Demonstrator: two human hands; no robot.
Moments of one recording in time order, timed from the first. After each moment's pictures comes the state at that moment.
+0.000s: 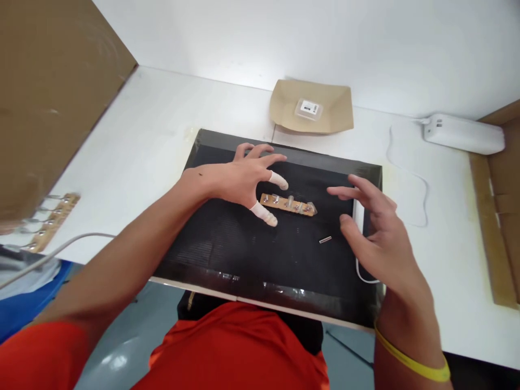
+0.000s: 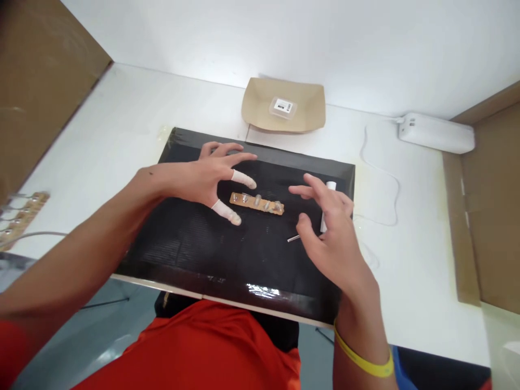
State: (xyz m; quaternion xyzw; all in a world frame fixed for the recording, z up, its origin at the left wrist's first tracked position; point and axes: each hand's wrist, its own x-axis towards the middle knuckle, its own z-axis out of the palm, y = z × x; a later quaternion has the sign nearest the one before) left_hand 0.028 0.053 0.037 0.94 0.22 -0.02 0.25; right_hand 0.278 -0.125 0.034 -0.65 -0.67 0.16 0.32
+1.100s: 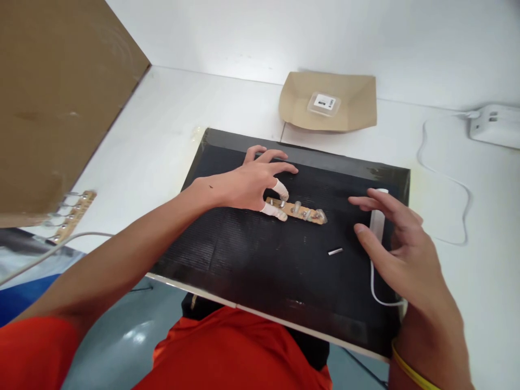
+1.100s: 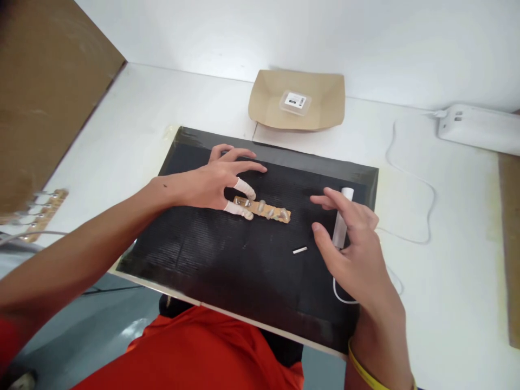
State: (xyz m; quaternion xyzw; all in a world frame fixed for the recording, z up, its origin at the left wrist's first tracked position) left_hand 0.032 0.052 0.017 0.96 0.18 0.00 0.22; right_hand 0.306 -0.127 0.006 -0.65 -0.66 0.18 0.34
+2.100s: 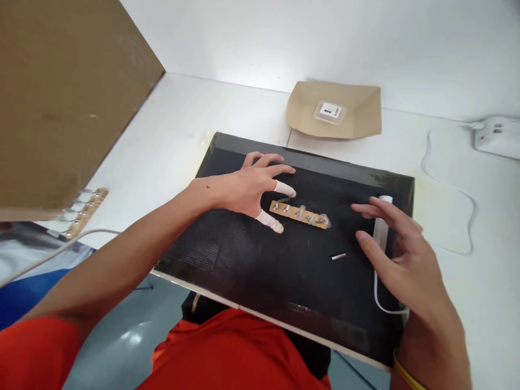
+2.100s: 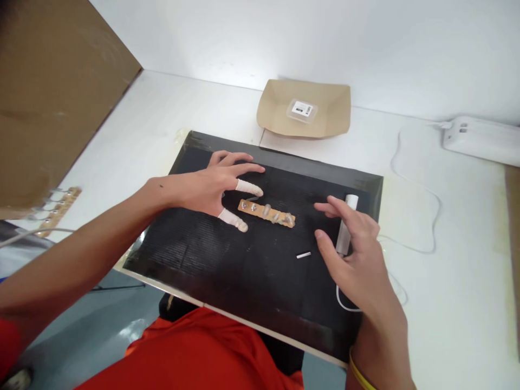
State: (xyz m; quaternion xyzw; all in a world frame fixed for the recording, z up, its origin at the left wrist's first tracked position) left_hand 0.022 0.045 0.040 0.94 0.23 -0.05 0.24; right_hand 0.307 -0.130 0.003 -0.65 -0.66 0.18 0.34
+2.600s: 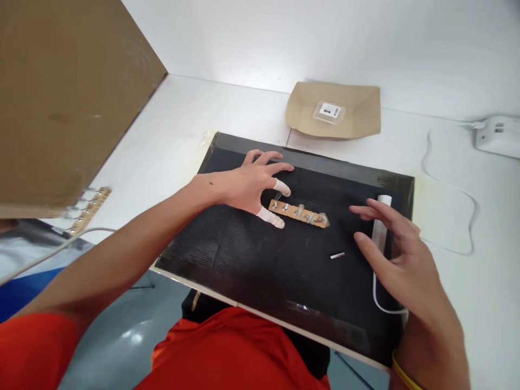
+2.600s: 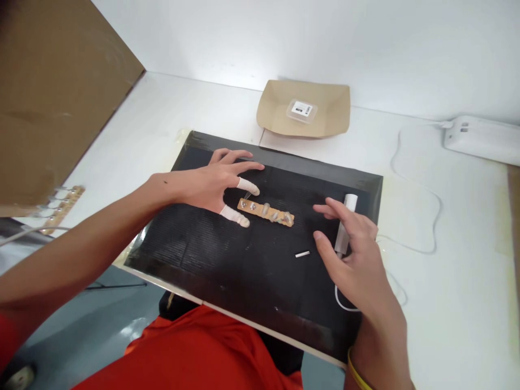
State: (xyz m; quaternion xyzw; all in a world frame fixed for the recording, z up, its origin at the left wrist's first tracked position) left_hand 0.024 0.049 0.037 0.94 0.23 -0.05 0.23; right_hand 0.307 -0.132 0.003 -0.65 -0.66 0.19 0.33
